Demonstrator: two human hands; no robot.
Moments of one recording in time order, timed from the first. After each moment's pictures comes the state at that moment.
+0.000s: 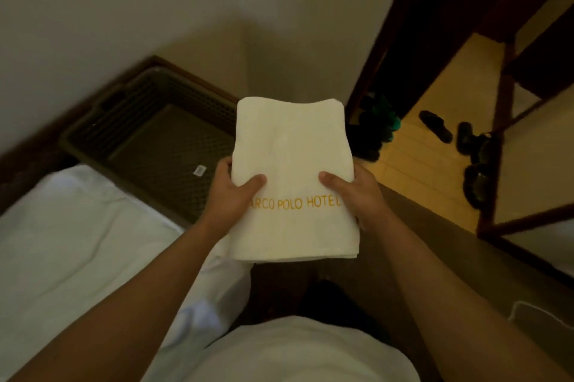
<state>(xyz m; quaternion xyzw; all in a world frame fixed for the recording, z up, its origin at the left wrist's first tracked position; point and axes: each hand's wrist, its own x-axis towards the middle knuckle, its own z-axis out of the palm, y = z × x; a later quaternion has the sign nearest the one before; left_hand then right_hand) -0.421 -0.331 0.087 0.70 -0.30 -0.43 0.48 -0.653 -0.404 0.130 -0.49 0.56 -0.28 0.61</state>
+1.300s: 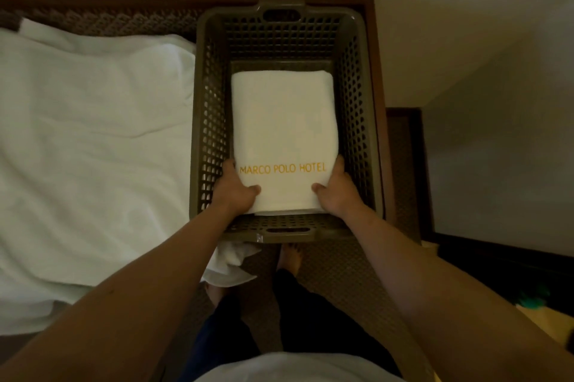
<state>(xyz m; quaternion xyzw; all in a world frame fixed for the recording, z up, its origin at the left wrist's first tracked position) -0.335 -0.394 -0.057 0.86 0.17 -0.34 0.35 -0.387 -0.616 -0.069 -0.82 0.30 0.27 0.41</state>
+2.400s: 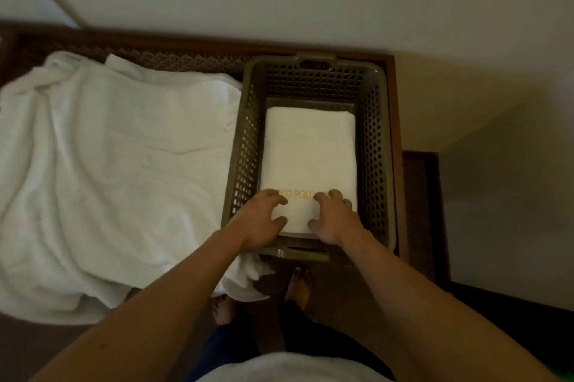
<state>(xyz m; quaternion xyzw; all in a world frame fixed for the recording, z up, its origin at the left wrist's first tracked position) -0.355 -0.373 -0.003 0.90 -0.13 -0.34 0.25 -0.380 -0.576 -0.020 -0.91 0.08 0.35 0.19</state>
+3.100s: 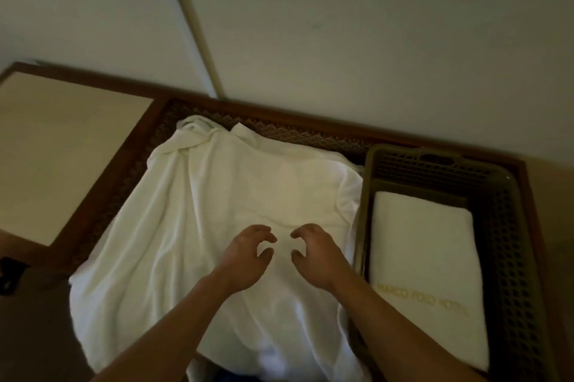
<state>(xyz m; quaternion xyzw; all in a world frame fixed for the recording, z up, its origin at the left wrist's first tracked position) -0.266 -0.109 0.013 0.92 0.00 -0.19 0.35 -0.253 -0.309 0.013 -0.91 -0.07 0.25 0.32</state>
